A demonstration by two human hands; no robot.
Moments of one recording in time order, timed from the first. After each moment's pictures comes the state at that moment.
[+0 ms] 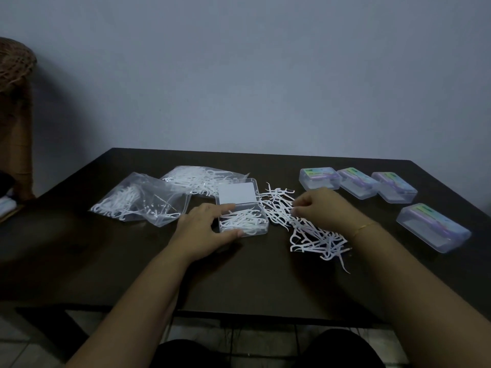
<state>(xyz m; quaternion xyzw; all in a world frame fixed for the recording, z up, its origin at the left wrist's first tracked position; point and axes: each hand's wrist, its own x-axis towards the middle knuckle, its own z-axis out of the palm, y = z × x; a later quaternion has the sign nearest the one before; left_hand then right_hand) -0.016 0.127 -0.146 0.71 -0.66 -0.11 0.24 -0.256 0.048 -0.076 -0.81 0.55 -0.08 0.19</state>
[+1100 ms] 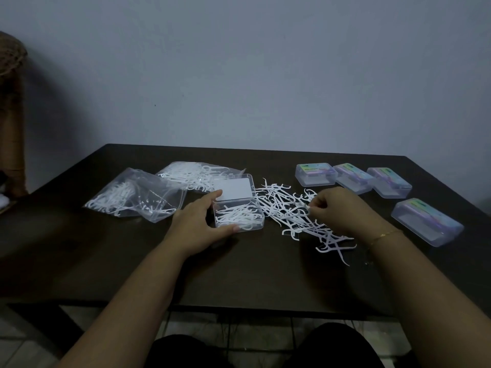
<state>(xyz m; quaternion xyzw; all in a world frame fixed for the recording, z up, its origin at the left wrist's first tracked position) -0.020 0.130 -0.143 0.72 -0.61 -0.14 0.30 -0.284 0.059 -0.075 -0.80 0.57 -0.09 0.14</state>
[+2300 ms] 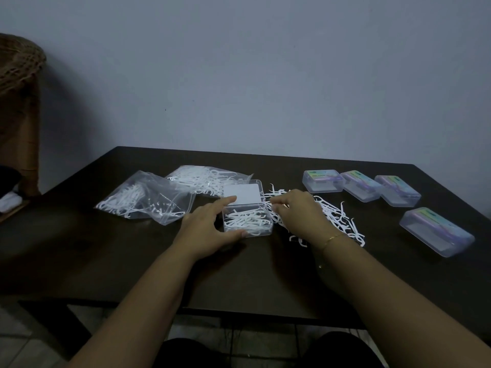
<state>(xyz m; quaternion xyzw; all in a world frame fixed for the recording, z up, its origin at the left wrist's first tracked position) -0.017 0.132 -0.146 0.70 -0.62 -0.14 0.32 -0.213 0.050 -0.104 -0.82 0.53 -0.19 0.14</state>
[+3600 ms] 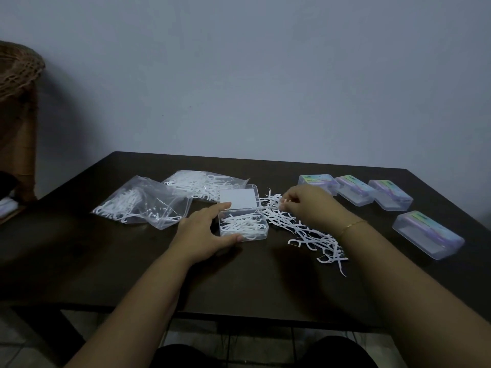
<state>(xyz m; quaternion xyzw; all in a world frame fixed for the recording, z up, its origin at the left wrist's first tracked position) -0.021 0.134 -0.141 0.71 -0.62 -0.13 0.31 -0.238 0.051 -0.065 -0.84 0.51 -0.12 0.16</state>
